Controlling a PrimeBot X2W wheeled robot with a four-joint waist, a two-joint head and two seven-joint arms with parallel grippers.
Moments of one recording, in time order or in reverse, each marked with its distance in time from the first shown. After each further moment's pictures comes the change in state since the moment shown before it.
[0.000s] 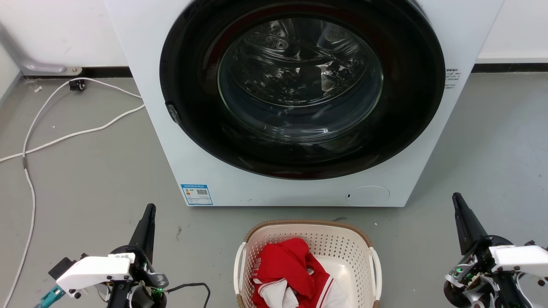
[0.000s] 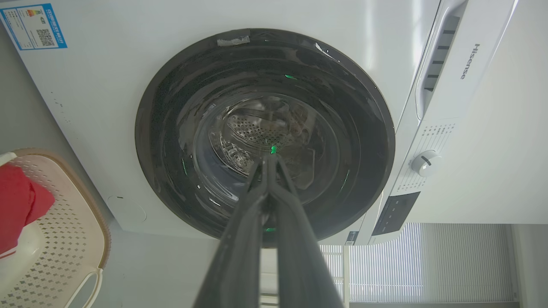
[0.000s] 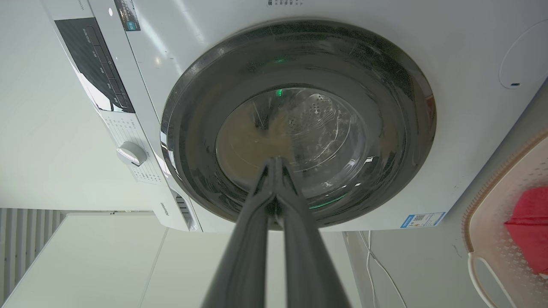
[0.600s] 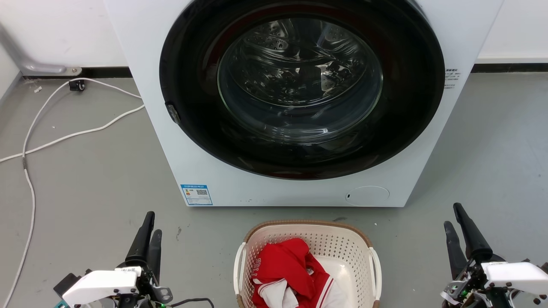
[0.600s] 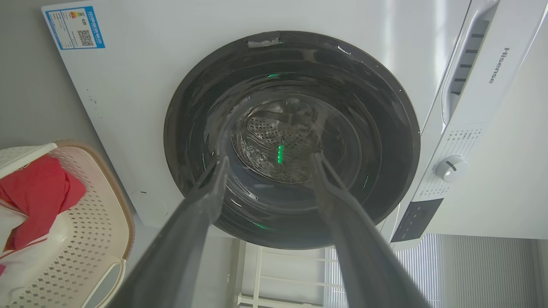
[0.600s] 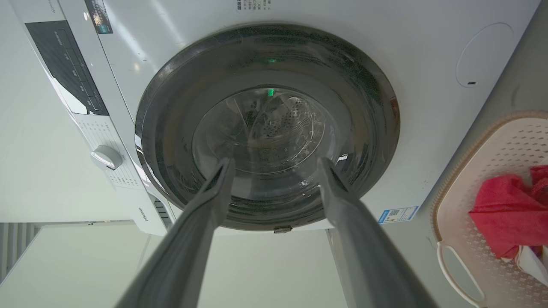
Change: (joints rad) left arm 0.044 -0.007 -0.017 0.019 0.016 0.001 -0.037; right arm 0.053 0.006 0.020 0.012 -0.020 0.000 -0.037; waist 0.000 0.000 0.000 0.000
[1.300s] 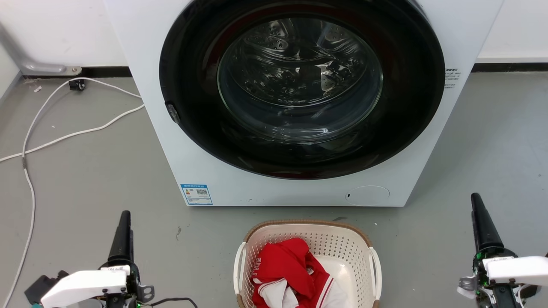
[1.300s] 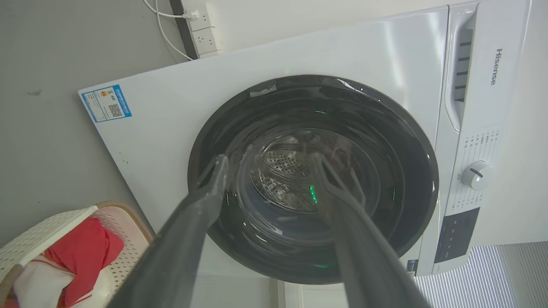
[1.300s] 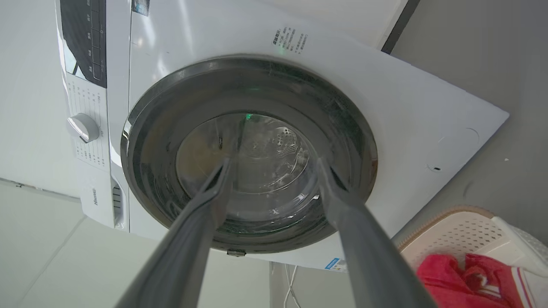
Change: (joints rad) left arm 0.015 0.000 0.053 -0.049 0.181 0.024 -0.089; right arm 0.015 0.000 -0.034 -0.082 -0.314 0.000 -0.091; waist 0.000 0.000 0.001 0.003
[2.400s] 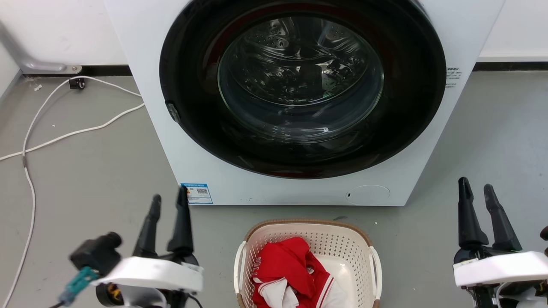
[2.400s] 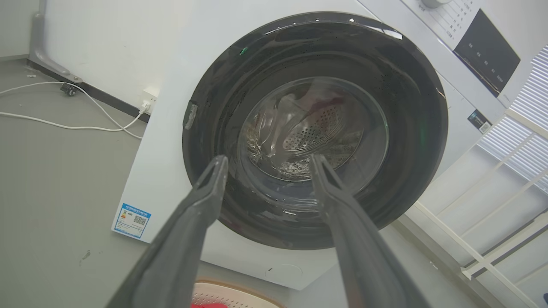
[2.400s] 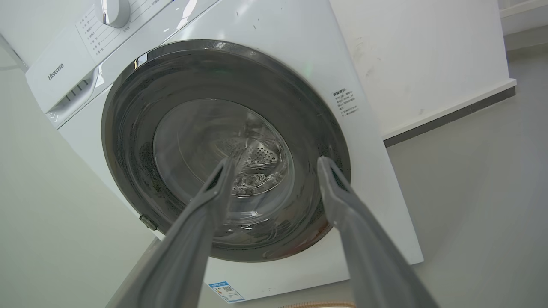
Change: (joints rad) left arm 0.041 0.001 -0.217 -0.269 0.772 0.074 -0.109; right arm 0.037 0.000 0.057 -0.202 -0.723 0.000 -0.107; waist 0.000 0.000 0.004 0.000
